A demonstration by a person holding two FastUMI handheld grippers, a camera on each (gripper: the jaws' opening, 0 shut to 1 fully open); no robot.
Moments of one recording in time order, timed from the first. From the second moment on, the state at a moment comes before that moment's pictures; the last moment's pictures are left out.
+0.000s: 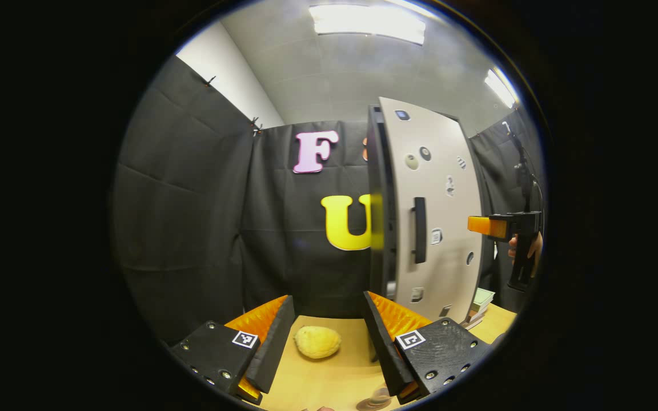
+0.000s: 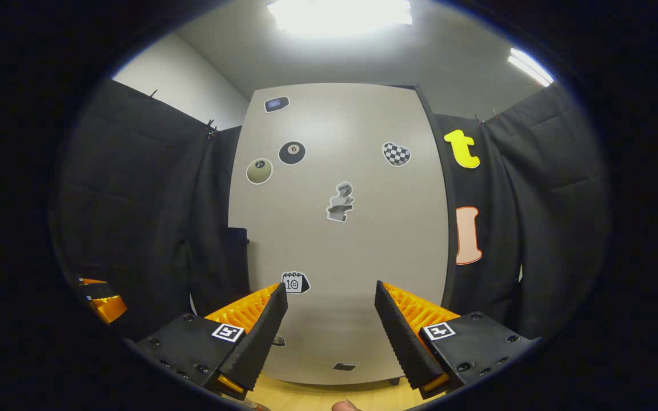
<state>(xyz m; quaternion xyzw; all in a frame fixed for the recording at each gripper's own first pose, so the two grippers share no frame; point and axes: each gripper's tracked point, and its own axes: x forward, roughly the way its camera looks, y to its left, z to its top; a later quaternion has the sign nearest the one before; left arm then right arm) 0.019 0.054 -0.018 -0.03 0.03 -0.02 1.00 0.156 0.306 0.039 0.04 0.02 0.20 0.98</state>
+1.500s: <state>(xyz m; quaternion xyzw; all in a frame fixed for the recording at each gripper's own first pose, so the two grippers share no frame) -0.014 -0.058 0.011 -0.01 0.02 -0.08 1.00 0.061 0.112 -0.008 0.06 0.06 0.14 0.99</state>
